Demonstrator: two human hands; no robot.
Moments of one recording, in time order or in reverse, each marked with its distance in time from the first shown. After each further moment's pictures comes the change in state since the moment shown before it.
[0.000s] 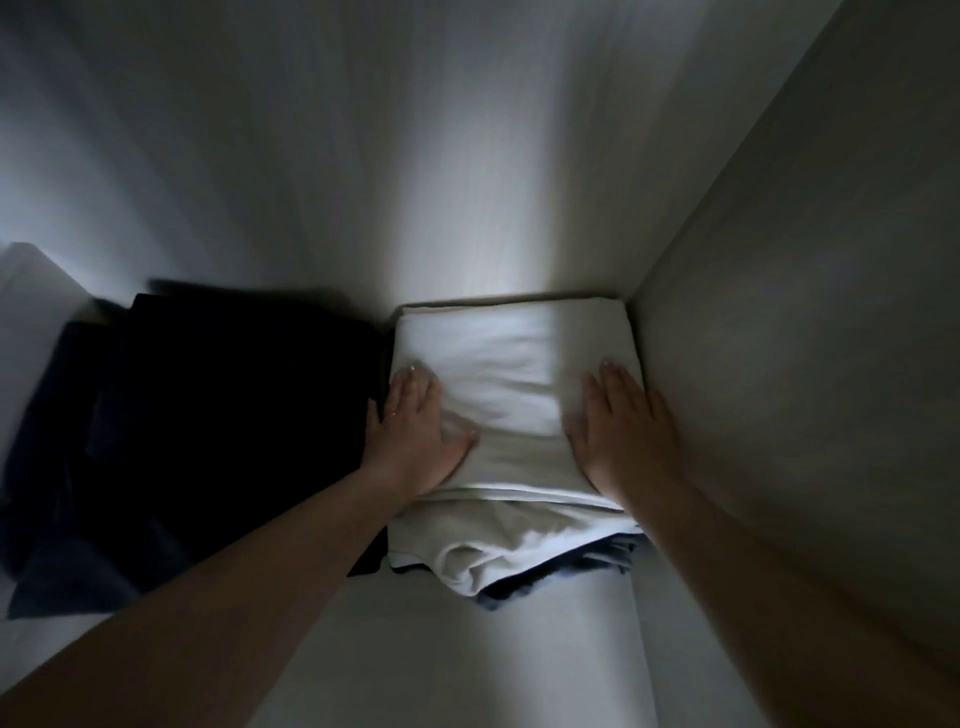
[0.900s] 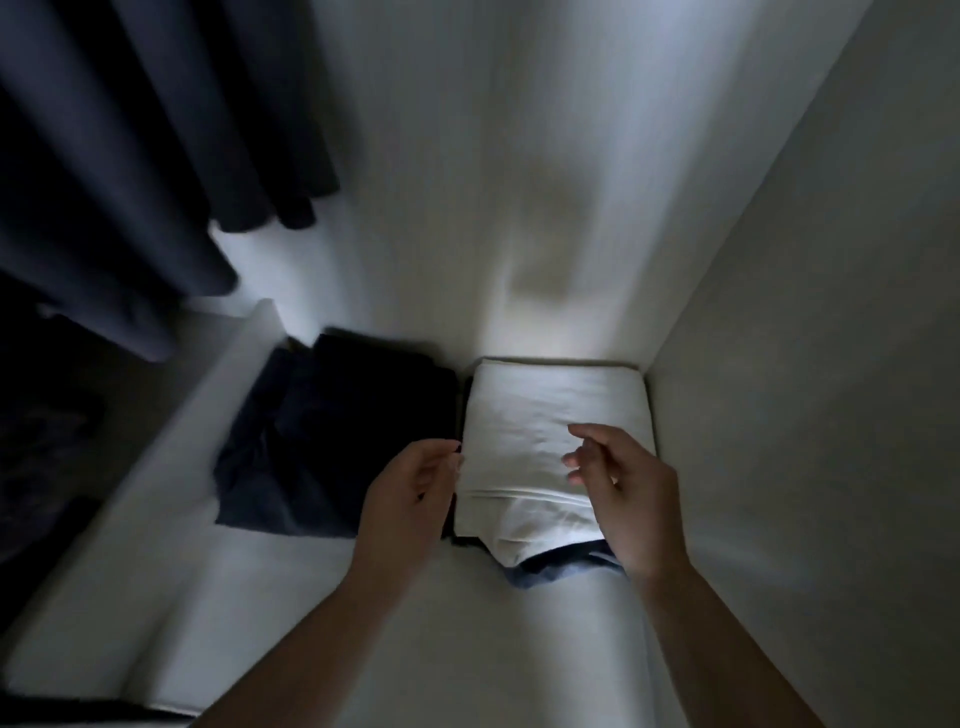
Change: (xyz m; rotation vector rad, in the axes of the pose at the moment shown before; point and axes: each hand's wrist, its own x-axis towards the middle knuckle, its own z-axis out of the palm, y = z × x) left_hand -0.215 0.003 -0.070 -1.029 0.580 0.107; right_hand -0.144 -0.047 -0.107 1.192 0.397 -0.179
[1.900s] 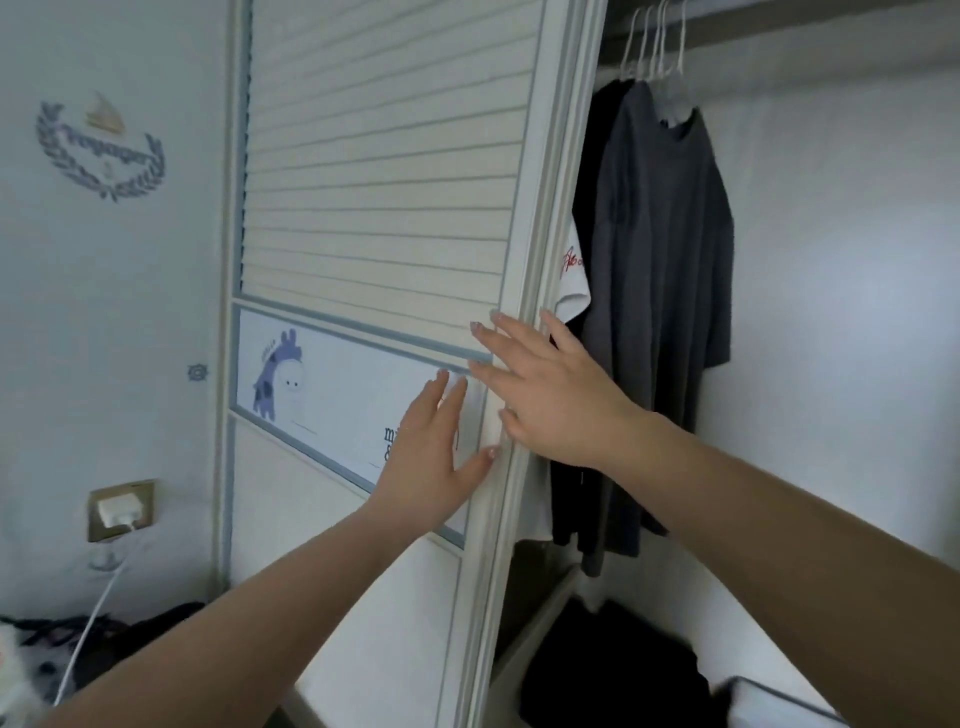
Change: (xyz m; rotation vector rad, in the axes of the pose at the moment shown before) left_hand -0.211 0.277 -0.429 0.735 0.604 0.562; right_hand -0.174 -0.574 0.095 -0.966 -0.027 -1.578
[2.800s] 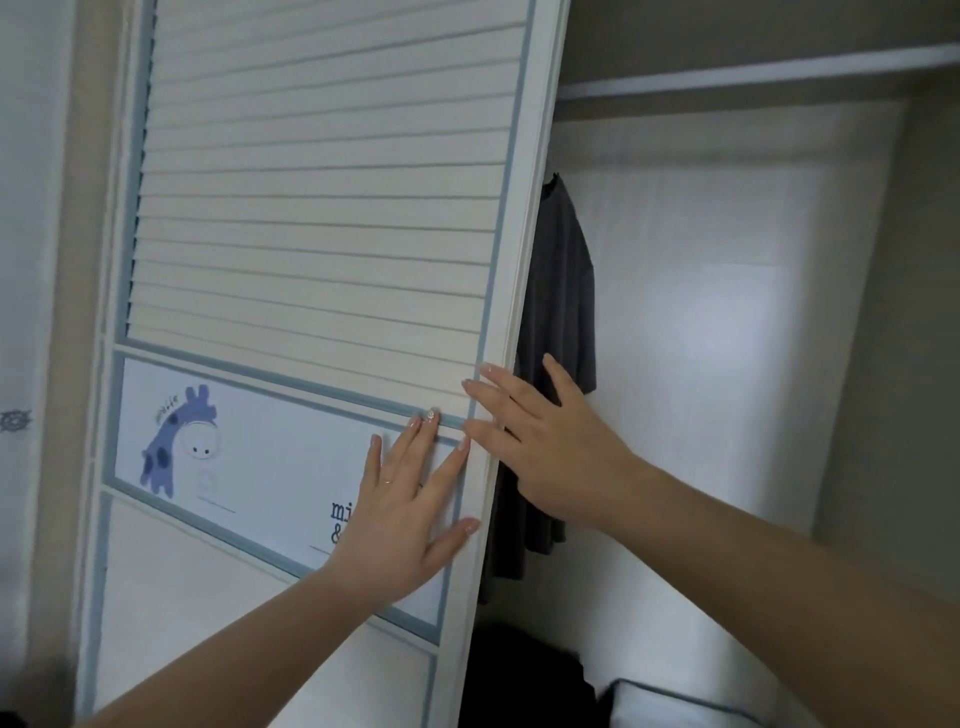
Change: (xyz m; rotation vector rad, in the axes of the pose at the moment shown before) left_hand 0.007 0.048 0.060 0.331 0.034 0.460; right_hand -0.095 0.052 -0.036 -0.292 -0.164 0.052
